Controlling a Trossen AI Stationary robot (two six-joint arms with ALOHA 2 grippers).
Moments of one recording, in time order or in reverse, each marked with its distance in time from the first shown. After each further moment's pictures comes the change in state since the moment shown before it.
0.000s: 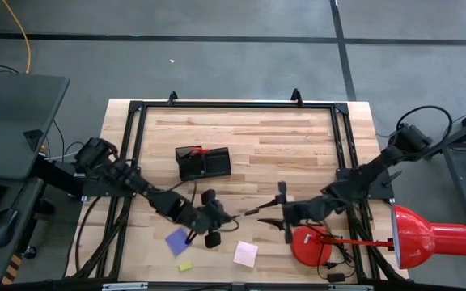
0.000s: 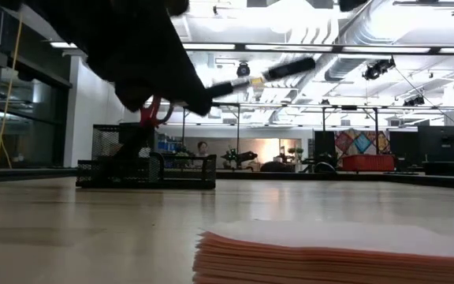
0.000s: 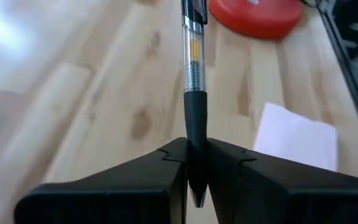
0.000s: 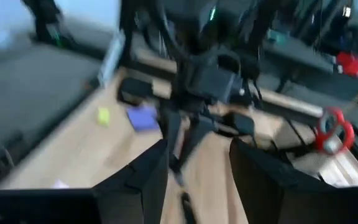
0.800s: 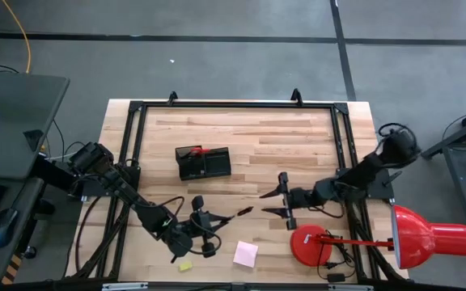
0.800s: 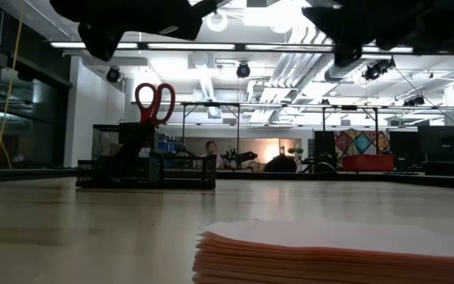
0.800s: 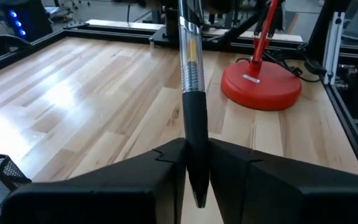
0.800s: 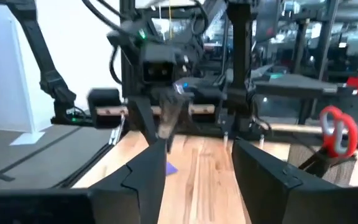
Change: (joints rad) left arm -0.180 -0.001 0.000 0.178 -0.453 0.082; right arm -0.153 0.168 -0.325 0.814 -0.214 0.094
